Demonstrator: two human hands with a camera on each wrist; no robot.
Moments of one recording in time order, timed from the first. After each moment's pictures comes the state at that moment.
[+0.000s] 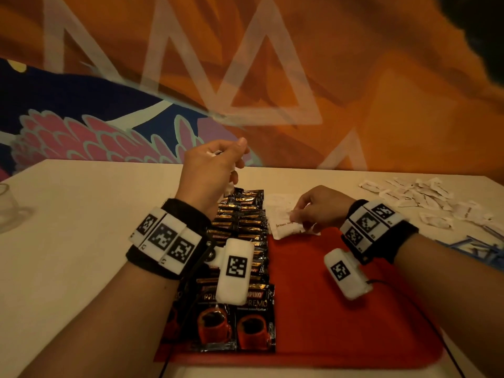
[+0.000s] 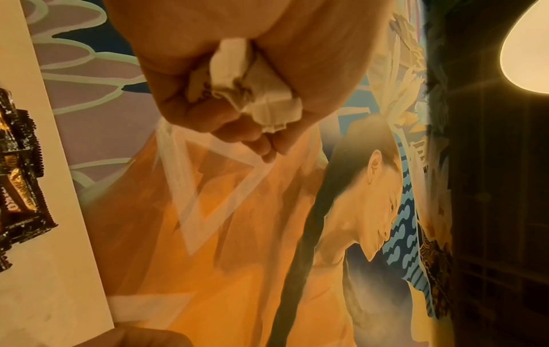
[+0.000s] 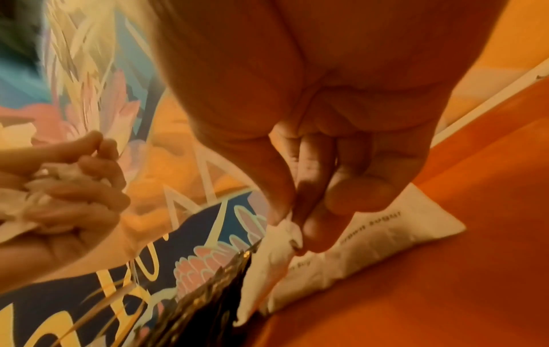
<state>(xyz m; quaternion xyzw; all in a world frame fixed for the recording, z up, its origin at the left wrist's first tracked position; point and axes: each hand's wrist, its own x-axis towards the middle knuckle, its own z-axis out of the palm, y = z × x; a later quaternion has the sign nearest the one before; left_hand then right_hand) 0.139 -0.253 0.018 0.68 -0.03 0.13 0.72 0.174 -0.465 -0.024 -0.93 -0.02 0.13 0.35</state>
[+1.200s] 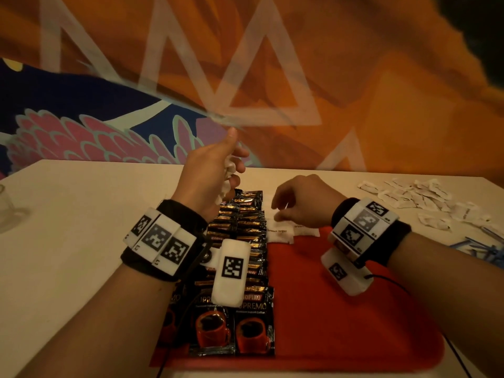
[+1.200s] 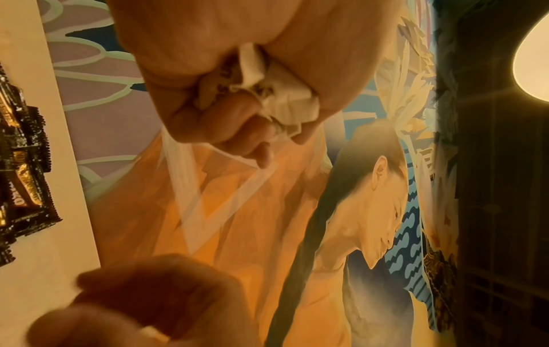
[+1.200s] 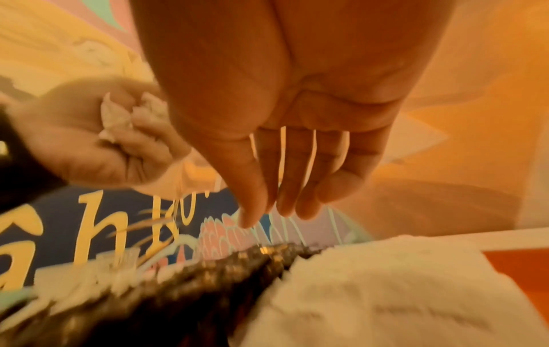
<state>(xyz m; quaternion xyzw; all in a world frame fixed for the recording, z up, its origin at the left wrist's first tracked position) 0.138 -0.250 0.022 0.64 -0.03 0.04 0.77 0.166 -0.441 -0.006 -0.96 -0.20 0.01 0.18</state>
